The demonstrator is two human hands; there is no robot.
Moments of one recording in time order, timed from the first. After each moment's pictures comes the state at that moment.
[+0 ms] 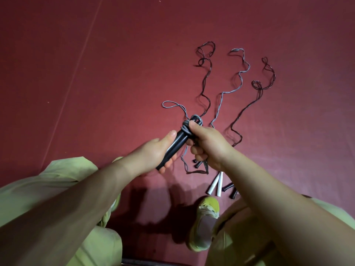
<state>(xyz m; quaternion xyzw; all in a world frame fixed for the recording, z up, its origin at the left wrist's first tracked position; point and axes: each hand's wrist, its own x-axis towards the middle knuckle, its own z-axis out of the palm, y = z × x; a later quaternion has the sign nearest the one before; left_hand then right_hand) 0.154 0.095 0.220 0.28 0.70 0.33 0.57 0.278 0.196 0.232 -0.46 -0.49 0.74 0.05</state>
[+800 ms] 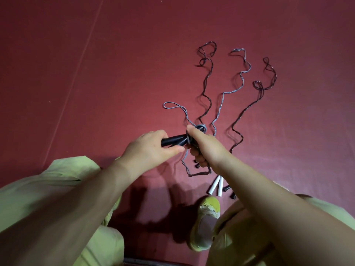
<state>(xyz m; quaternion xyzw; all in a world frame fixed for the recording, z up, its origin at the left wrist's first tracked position) 0.137 0.091 0.206 0.46 0.83 0.16 0.29 0.280 0.189 0.222 -0.51 -0.57 0.65 -0.02</state>
